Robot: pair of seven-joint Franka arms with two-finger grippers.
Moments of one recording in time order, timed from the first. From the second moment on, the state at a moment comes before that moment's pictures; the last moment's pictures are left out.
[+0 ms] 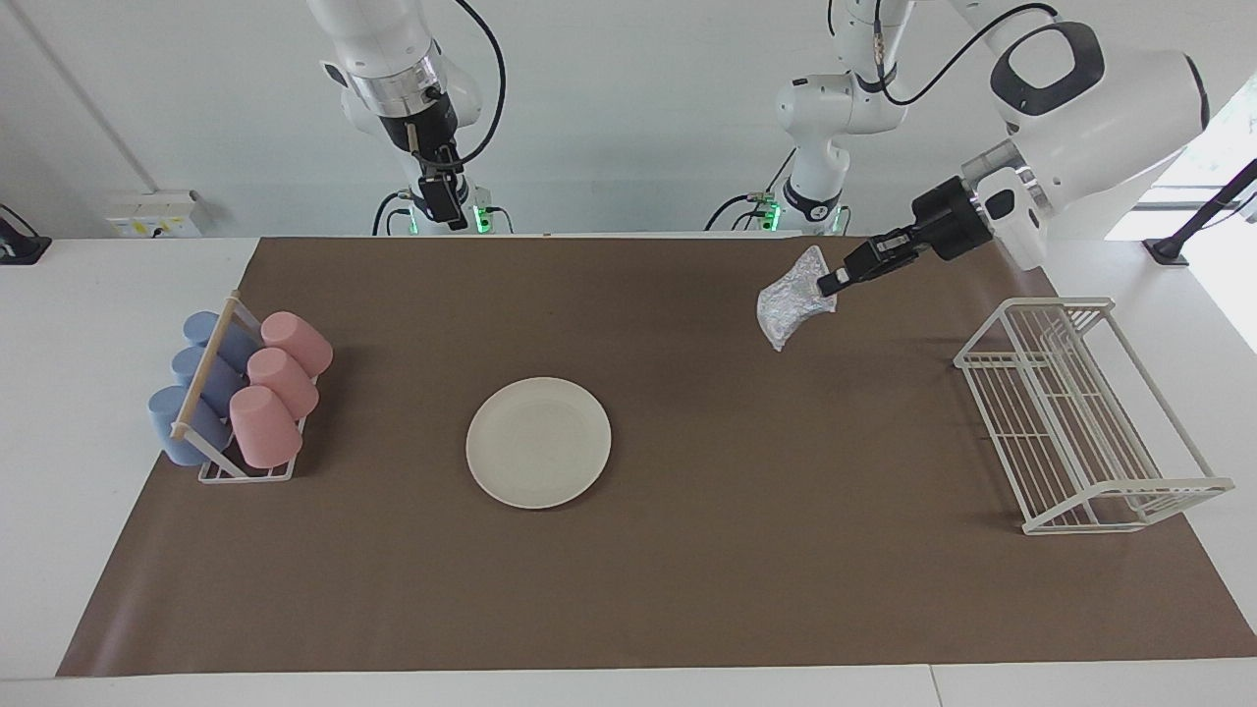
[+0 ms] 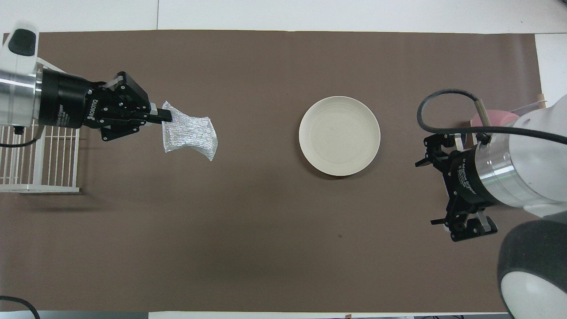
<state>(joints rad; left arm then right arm) -0.06 0.01 -0.06 -1.75 -0.91 1.74 -0.41 0.09 -0.12 0.17 -1.64 0.15 1.41 1.72</state>
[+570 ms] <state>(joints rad) -0.18 -0.10 -0.07 -2.13 -1.44 1.84 0.01 0.15 -0.13 0.18 -1.67 0.18 1.49 1.84</state>
